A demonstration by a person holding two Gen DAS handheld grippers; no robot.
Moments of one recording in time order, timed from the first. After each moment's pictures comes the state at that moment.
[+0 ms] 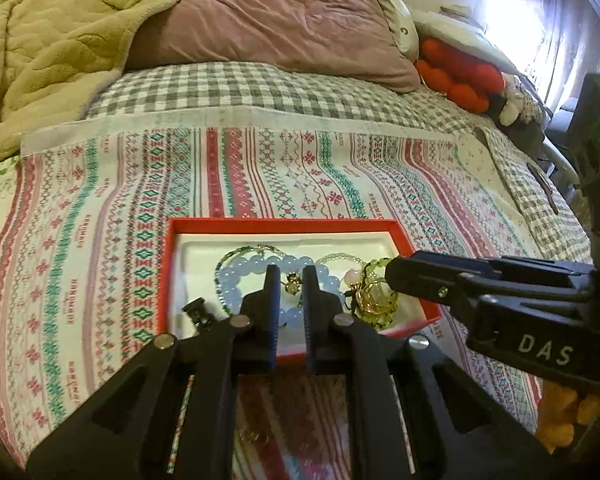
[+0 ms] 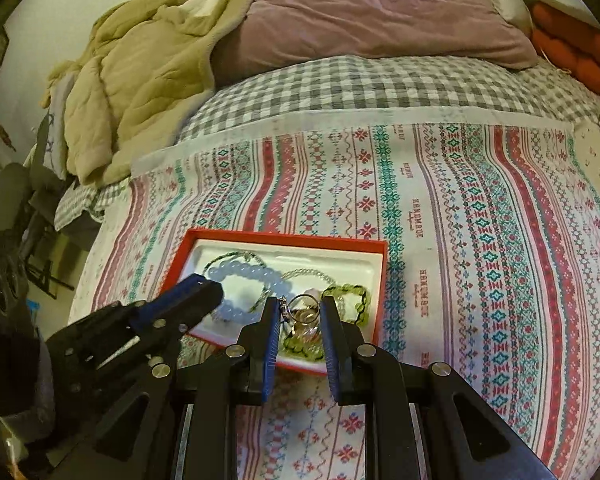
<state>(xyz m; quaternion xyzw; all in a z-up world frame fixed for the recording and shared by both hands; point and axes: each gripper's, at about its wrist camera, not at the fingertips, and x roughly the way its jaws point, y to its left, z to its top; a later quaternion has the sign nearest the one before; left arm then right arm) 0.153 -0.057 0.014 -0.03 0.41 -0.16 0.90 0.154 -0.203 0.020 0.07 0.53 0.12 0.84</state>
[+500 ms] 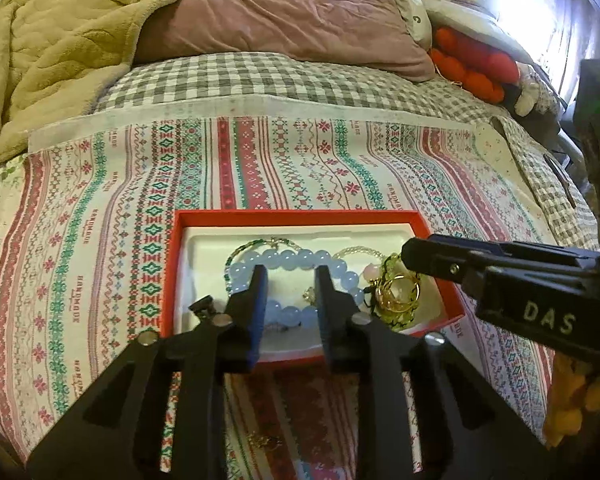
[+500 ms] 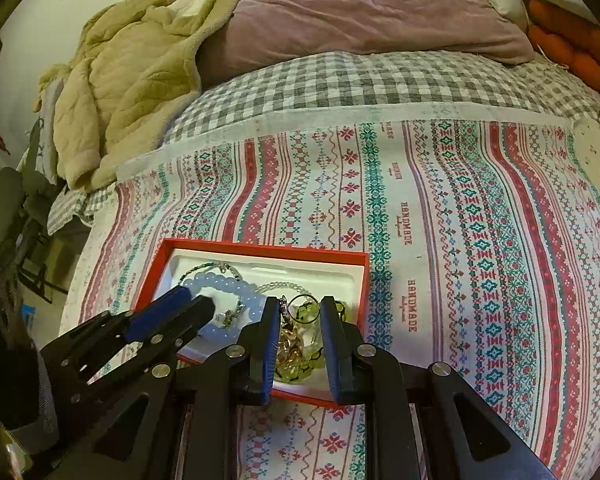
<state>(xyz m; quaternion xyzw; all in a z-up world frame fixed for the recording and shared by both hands) 0.156 -0.059 0.010 -0.01 0.42 -0.13 0.90 0.168 -0.212 0.009 0.07 0.54 0.10 0.83</state>
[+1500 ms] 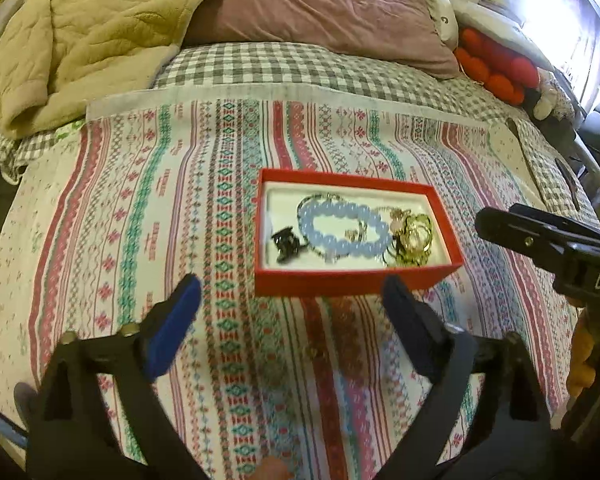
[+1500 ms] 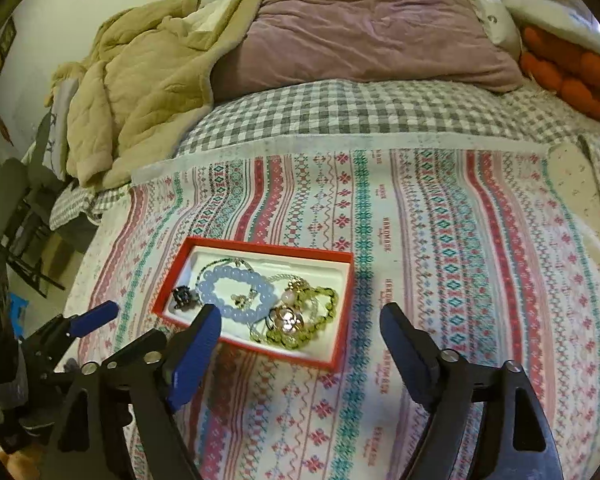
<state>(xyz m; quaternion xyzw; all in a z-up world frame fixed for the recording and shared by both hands) 0.108 -0.018 0.037 -0.02 0.45 -0.08 0.89 0.125 -0.215 0.058 0.03 0.51 0.10 0.86</state>
